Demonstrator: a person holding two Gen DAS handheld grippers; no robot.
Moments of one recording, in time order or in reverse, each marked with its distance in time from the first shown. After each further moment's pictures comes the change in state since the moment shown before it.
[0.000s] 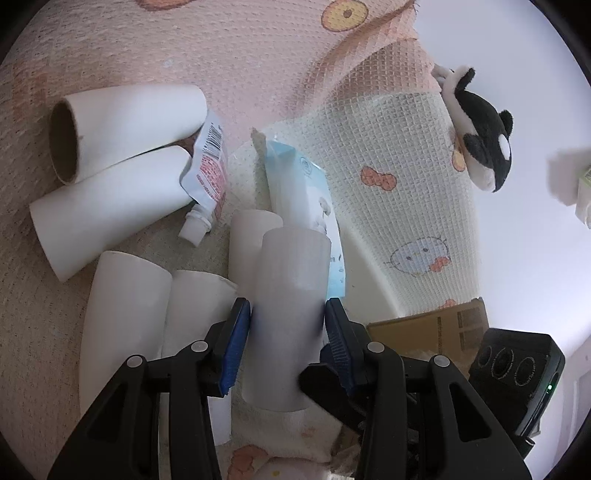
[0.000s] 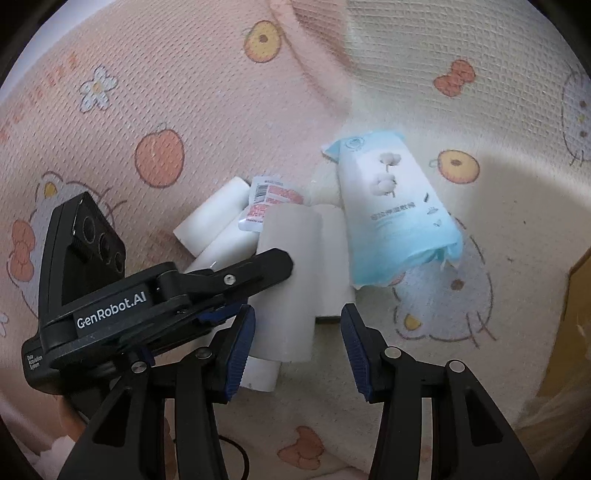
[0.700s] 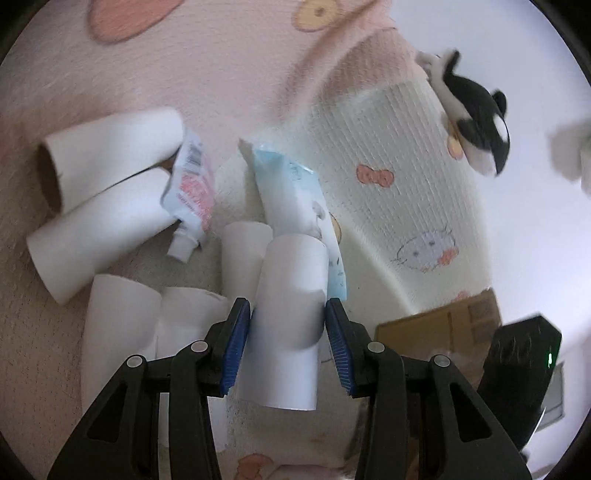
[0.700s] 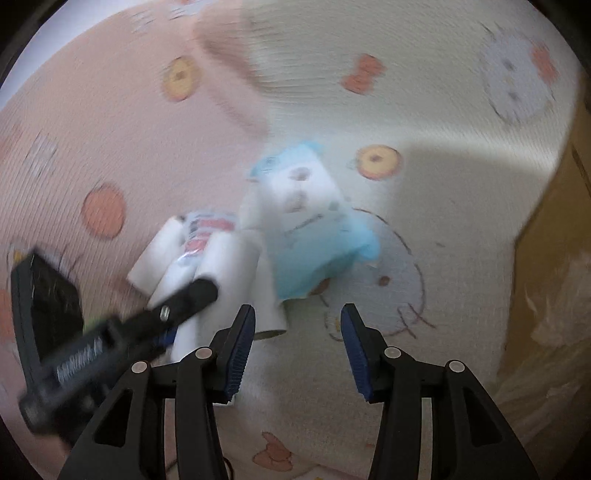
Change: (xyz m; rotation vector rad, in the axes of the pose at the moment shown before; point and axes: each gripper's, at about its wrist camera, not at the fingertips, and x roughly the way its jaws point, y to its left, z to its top) left arm -0.002 -0.010 -0.002 0.051 -0.023 0.052; right arm -0.020 -0.029 0.007 0.162 -0.036 -0.174
